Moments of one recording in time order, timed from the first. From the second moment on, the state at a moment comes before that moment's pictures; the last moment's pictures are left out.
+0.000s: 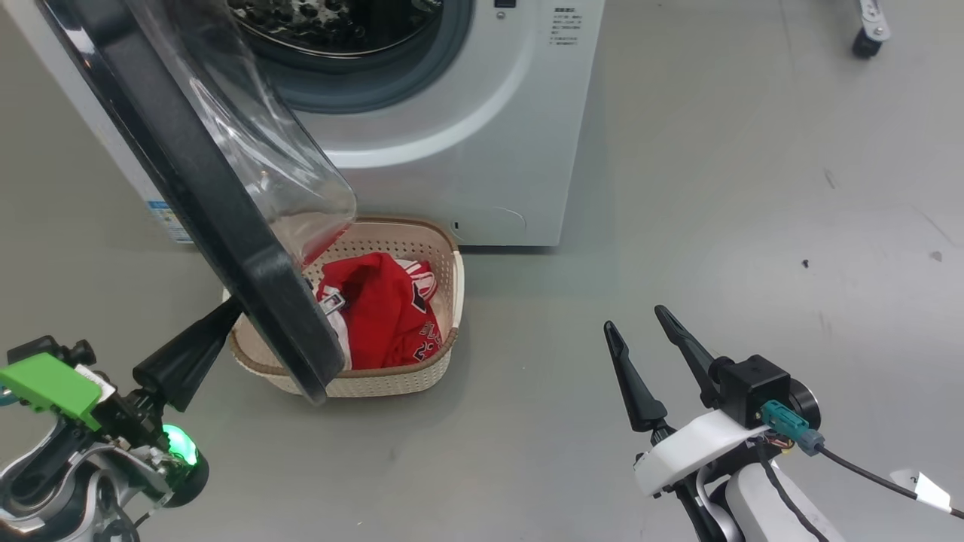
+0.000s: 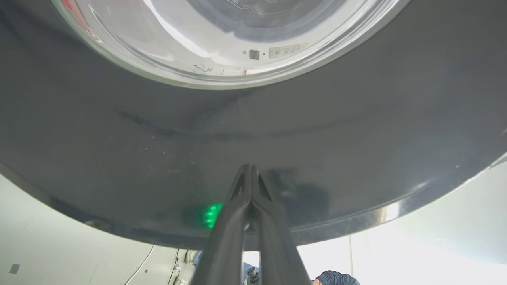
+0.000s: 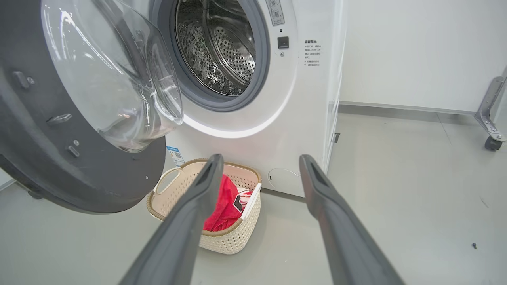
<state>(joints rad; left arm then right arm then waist) -0.19 0.13 0.13 0.08 -1.87 0.12 0.75 -0.15 -0.06 0.39 0.29 0.33 0.12 -0.25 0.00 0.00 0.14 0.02</state>
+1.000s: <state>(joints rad) -0.30 0.09 0.21 0.09 -1.83 0.12 0.53 -0.18 -0.06 0.35 0.26 0.36 0.12 -0.25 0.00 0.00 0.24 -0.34</state>
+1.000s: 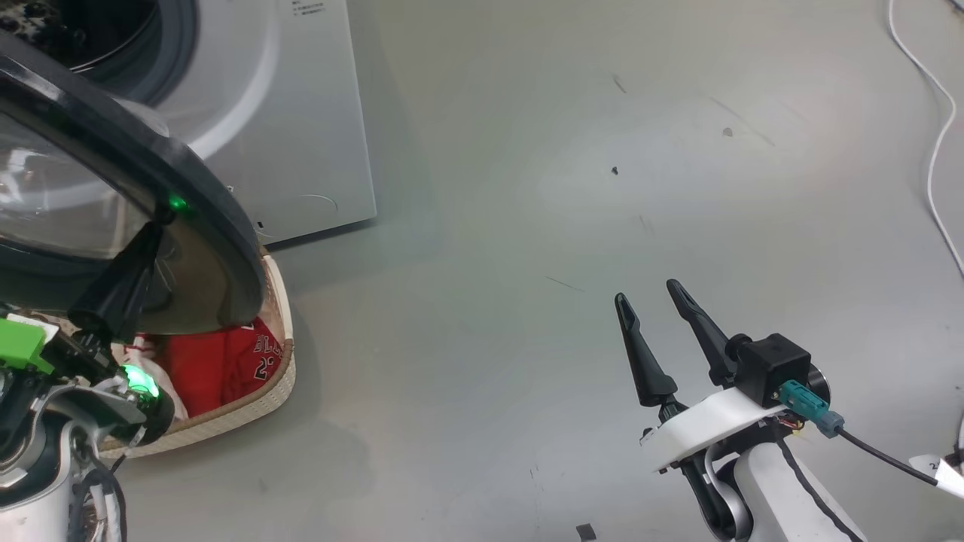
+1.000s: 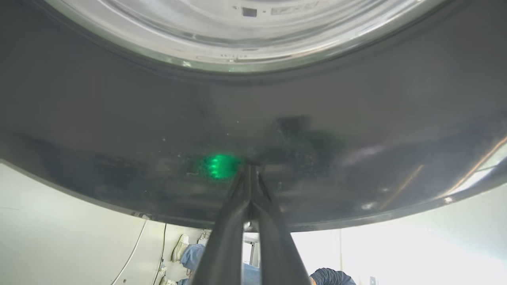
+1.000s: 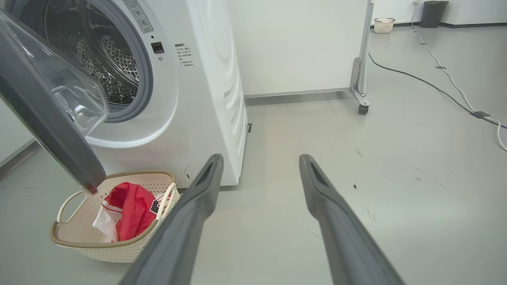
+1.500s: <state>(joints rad) -0.41 0.05 0.21 0.16 -1.83 0.12 0.43 -0.18 -0.05 0.34 0.26 0.36 0.12 -0.25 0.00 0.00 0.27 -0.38</state>
